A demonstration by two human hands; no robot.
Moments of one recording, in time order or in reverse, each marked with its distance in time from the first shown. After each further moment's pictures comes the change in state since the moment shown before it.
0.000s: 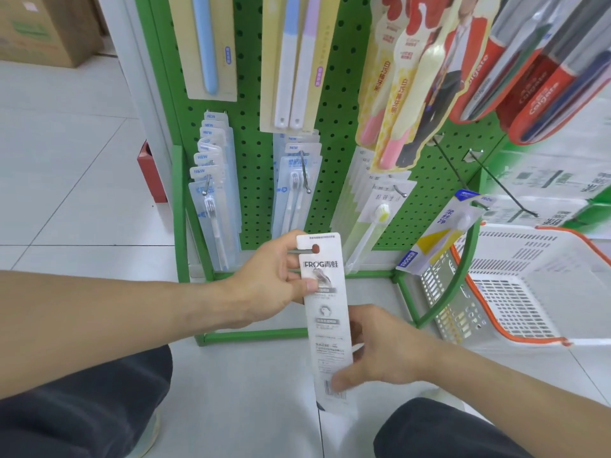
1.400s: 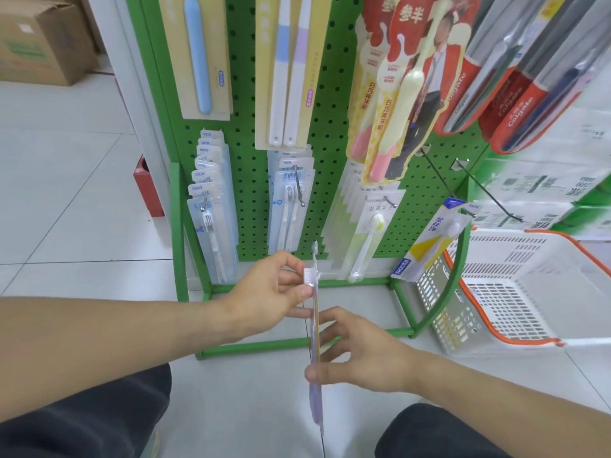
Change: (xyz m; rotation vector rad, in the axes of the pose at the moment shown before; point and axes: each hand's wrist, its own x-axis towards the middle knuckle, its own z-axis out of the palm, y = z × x) left_hand -0.001 -0.004 0.003 0.007 0.112 -0.096; right_hand 0.001 -0.005 0.017 0.184 0.026 0.049
